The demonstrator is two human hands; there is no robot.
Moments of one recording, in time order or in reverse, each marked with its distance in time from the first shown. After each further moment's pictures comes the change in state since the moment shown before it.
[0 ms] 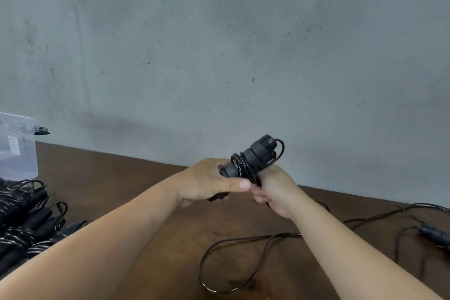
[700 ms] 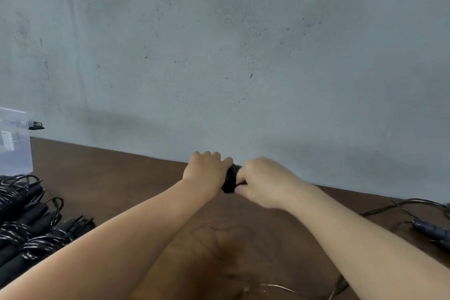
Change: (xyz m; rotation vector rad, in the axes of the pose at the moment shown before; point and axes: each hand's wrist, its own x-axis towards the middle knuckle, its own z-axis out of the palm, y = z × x) left_hand 0.042 -0.029 0.013 1.543 0.321 -0.107; right_hand -0.018 -0.030 0.017 -1.469 -0.070 -0.231
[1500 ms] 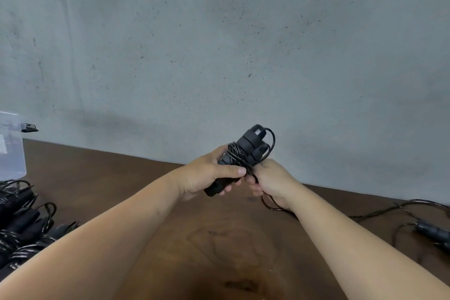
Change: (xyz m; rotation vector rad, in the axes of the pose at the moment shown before) left_hand -0.004 -0.019 -0.010 -1.765 -0.345 0.101; right_hand 0.031 0.044 0.038 1.234 0.043 0.180
